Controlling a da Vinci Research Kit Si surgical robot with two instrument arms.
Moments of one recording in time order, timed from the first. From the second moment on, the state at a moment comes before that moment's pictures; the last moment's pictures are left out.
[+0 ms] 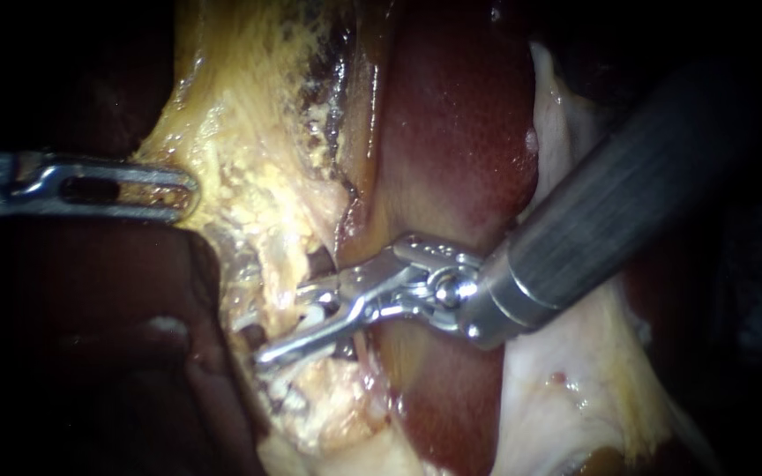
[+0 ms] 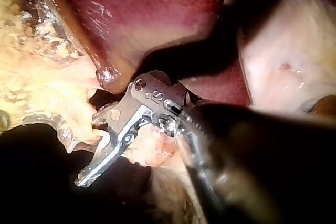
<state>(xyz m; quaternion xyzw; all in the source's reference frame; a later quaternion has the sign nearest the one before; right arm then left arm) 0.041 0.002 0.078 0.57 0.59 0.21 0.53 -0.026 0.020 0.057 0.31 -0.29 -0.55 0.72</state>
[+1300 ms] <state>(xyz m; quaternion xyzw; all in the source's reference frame) 0.039 0.006 0.078 0.56 0.57 0.29 0.53 -0.026 0.020 0.057 0.30 -0.29 -0.55 0.72</state>
